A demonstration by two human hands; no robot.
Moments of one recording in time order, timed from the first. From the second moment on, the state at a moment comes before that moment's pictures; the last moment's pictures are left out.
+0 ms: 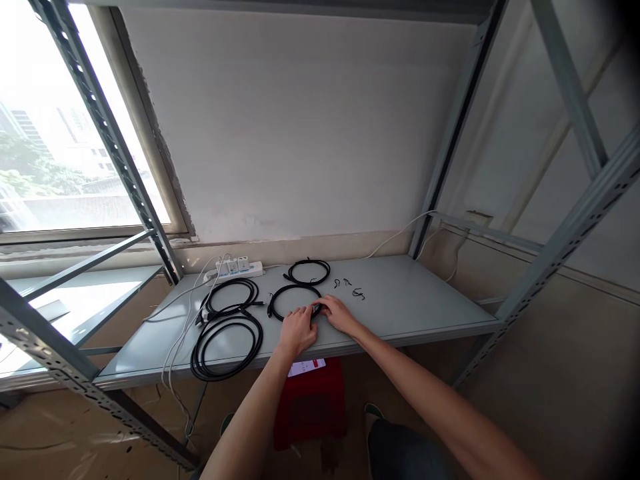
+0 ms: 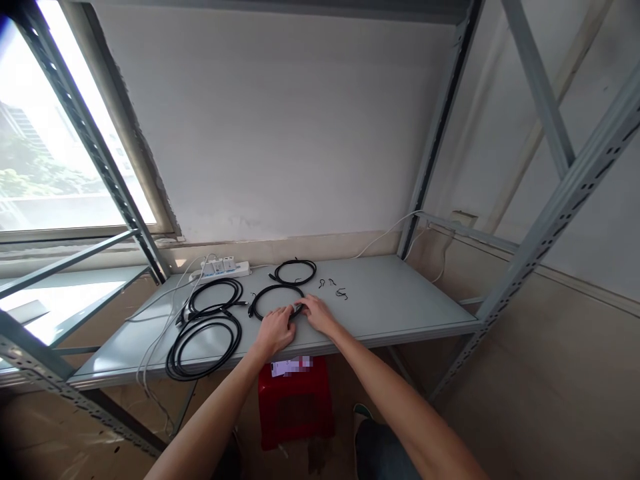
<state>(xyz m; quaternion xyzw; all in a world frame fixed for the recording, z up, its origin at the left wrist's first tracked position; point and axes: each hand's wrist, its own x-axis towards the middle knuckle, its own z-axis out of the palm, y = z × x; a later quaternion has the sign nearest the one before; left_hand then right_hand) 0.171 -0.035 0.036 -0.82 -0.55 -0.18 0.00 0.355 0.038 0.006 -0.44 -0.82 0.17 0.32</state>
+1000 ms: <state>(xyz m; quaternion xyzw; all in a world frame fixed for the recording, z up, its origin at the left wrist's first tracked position) 0.168 -0.027 0.029 -0.82 -0.54 -0.20 0.03 0.351 0.032 0.007 -0.46 -0.79 0.15 0.38</state>
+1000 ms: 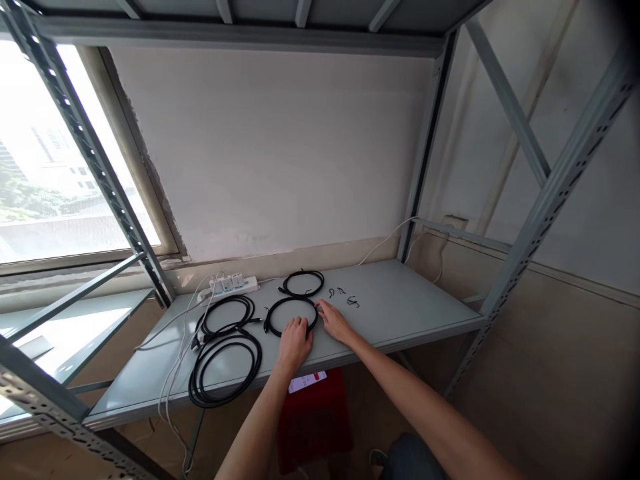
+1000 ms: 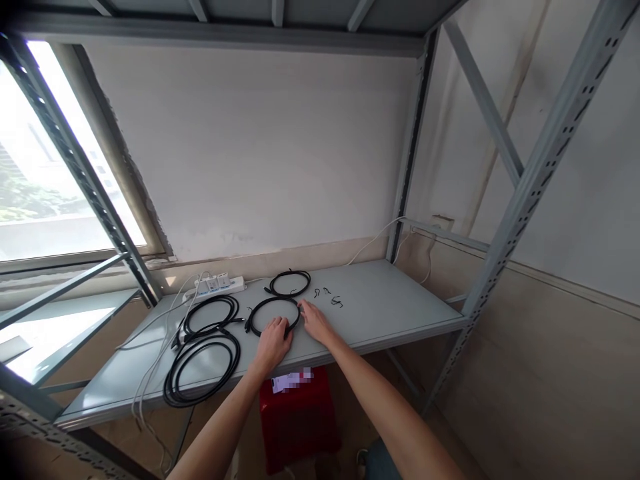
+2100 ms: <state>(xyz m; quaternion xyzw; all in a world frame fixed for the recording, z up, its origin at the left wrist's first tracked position) 0.189 -0.035 0.032 -0.77 -0.62 -0.14 0.11 0.338 0.009 0.019 -0.44 -0.84 -0.06 0.32</state>
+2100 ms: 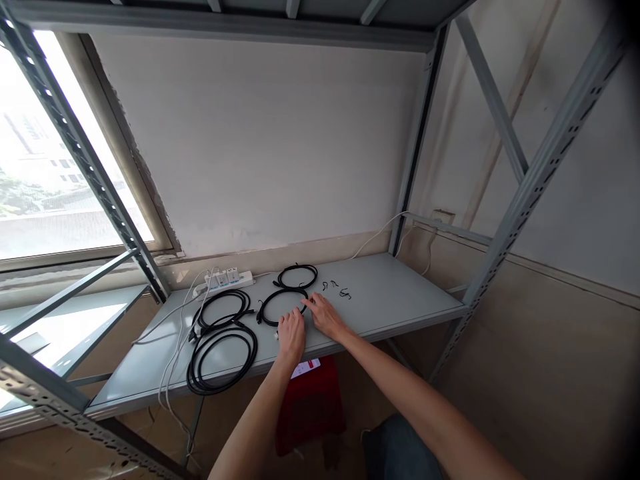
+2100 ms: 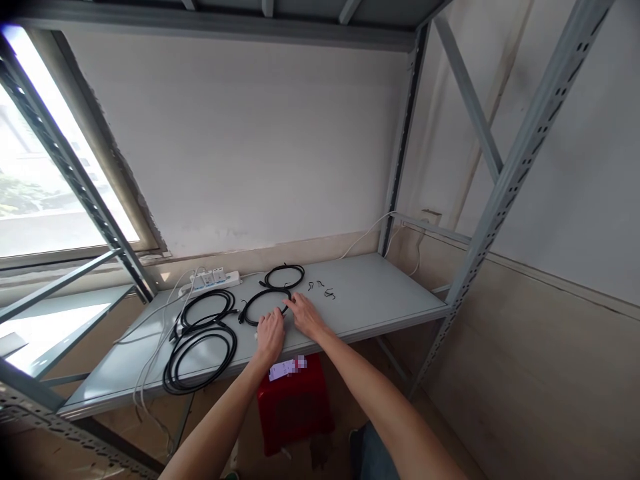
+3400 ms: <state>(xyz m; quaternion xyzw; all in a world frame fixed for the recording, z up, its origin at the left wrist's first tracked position) 0.187 -0.034 0.033 -0.77 -0.62 -0.12 0.10 0.318 0.036 0.019 -0.42 -0.75 0.29 0.43</state>
